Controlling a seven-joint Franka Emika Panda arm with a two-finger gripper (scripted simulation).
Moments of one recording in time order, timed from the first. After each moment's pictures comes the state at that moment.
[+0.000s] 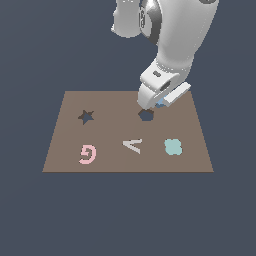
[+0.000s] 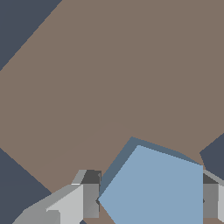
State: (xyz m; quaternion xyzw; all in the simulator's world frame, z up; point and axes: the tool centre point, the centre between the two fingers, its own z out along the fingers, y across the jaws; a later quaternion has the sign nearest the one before) arm -0.098 0.115 0.035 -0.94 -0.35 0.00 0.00
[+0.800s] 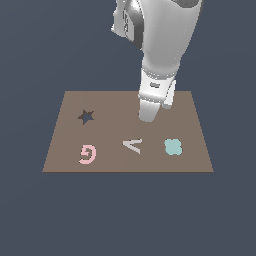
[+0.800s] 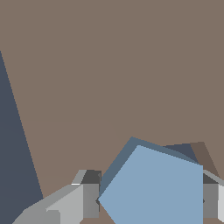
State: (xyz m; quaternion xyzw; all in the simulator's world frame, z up) arm -0.075 0.078 0.038 -0.80 -0.60 0.00 0.00
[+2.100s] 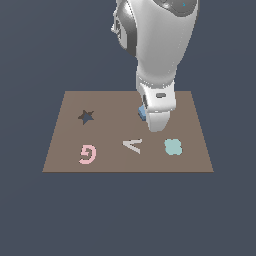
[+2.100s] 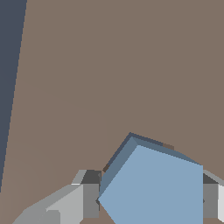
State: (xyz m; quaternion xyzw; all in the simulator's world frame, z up) arm -0.046 0.063 0.040 -0.66 -0.75 0.00 0.00
